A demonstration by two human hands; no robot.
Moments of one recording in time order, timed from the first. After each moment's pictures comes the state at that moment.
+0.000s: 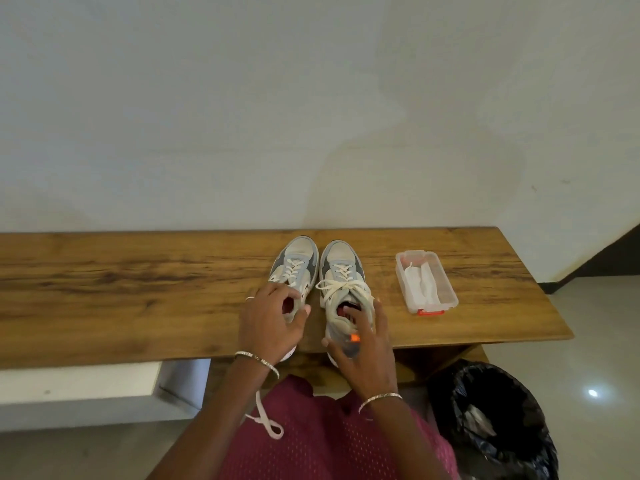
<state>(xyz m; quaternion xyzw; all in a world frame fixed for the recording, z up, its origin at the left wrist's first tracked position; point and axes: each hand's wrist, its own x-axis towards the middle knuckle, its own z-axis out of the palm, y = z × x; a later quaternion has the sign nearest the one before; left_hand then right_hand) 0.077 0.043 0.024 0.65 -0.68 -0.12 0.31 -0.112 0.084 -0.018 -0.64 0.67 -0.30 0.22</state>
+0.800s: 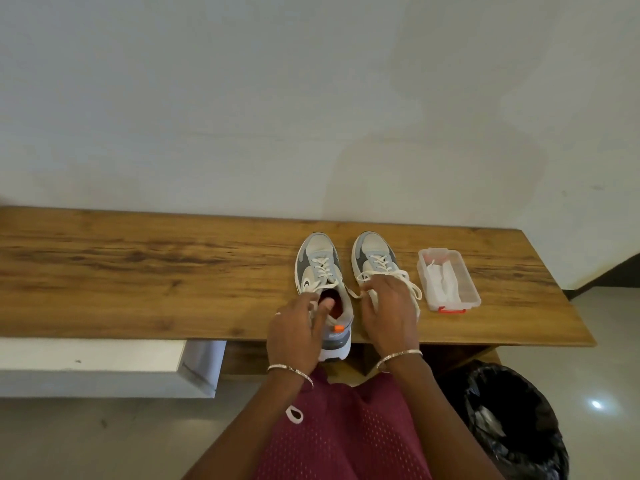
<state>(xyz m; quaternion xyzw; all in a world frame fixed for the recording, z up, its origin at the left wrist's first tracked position) 0.071 0.076 0.005 0.69 -0.61 -0.20 0.35 -0.095 0.039 0.023 -0.69 0.66 -0.28 0.08</state>
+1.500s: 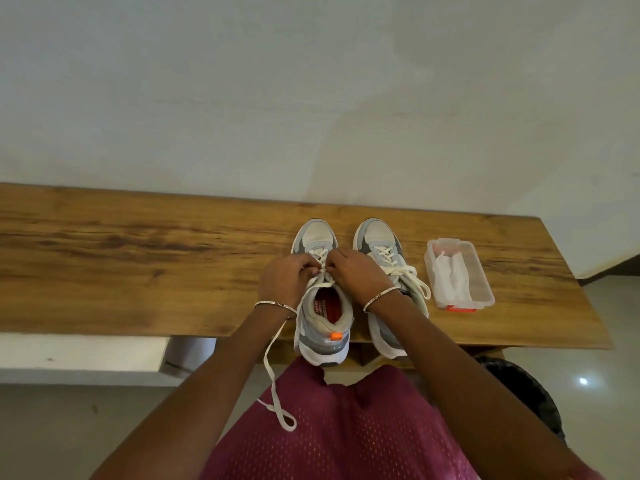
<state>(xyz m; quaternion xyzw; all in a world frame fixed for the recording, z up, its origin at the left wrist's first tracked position) 0.095 -0.033 -0.022 0.65 -0.68 -0.18 0.28 -0.070 -0.072 -0.014 -0.87 0.47 -0.07 0.11</state>
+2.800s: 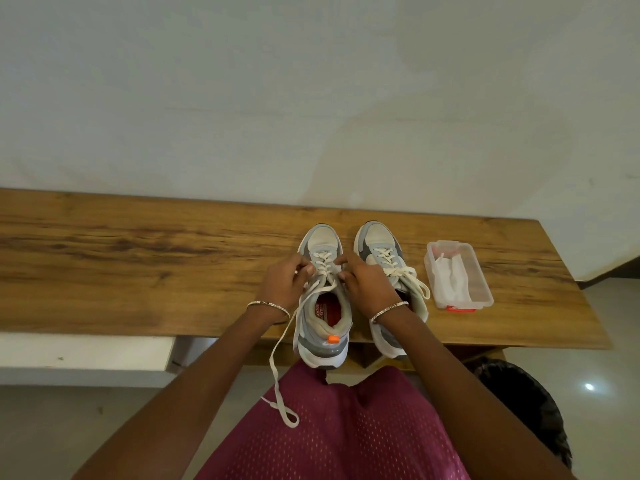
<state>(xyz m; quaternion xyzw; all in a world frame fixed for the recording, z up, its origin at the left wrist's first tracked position) 0.109 -0.022 -0.017 0.63 -0.65 -0.29 0.31 -0.084 -0.040 -0.007 -0.78 0.55 -0.19 0.22</state>
